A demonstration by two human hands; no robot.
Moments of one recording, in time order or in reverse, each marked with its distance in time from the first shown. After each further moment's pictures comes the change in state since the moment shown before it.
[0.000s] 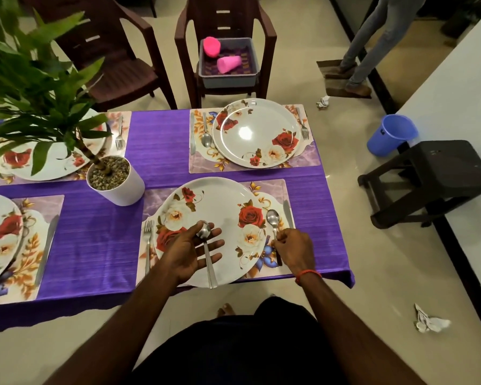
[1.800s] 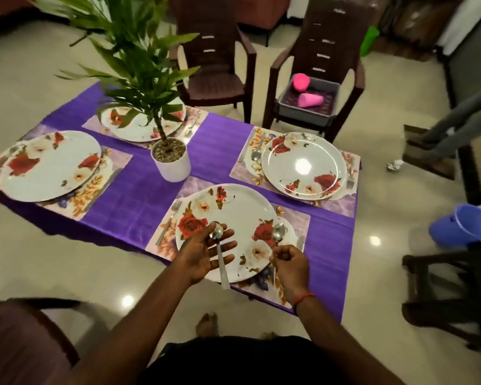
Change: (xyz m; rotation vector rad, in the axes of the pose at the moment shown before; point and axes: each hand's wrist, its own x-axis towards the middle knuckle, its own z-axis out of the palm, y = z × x) left_hand -0.045 -0.042 0.054 -0.355 0.143 0.228; right_hand 0.000 -0.028 -0.039 0.539 -0.203 -0.044
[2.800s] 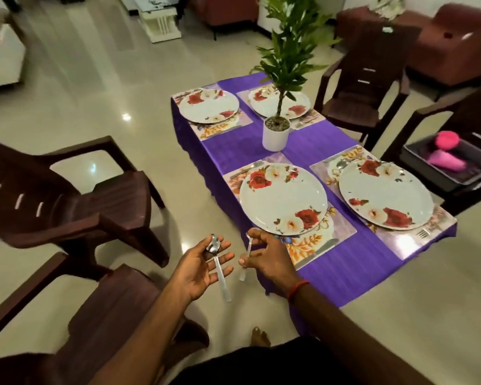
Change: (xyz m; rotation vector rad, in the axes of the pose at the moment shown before) left_hand -0.179 -0.225 0.034 -0.534 0.461 0.356; right_hand -0.100 0.004 -0.080 -0.317 -1.160 -0.397
